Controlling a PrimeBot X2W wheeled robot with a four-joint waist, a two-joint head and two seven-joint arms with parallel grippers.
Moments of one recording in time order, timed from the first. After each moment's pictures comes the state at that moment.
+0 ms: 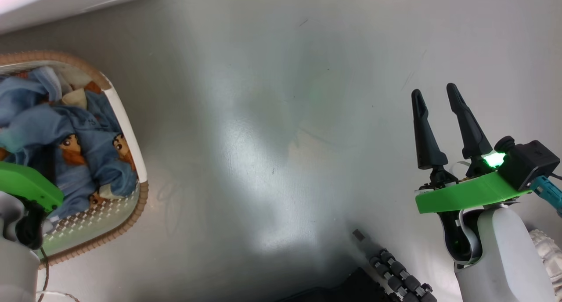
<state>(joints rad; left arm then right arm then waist) -0.79 0.33 -0.14 1.08 -0.71 -0.13 0.02 -0.37 -0.04 0.01 0.11 0.29 0.13 -0.25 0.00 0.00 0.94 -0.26</state>
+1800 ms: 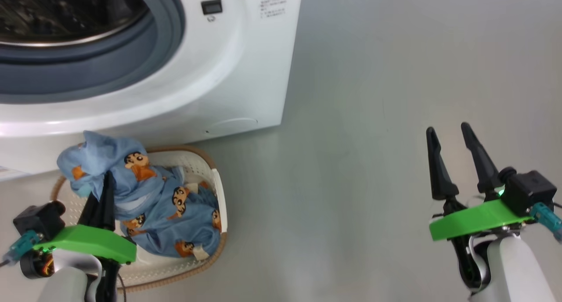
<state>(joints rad) -0.38 0.21 -0.18 0.57 -0.61 -0.12 -0.25 -0.28 -0.05 -0.07 0.16 0.19 0.13 -0.25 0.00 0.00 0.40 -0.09</state>
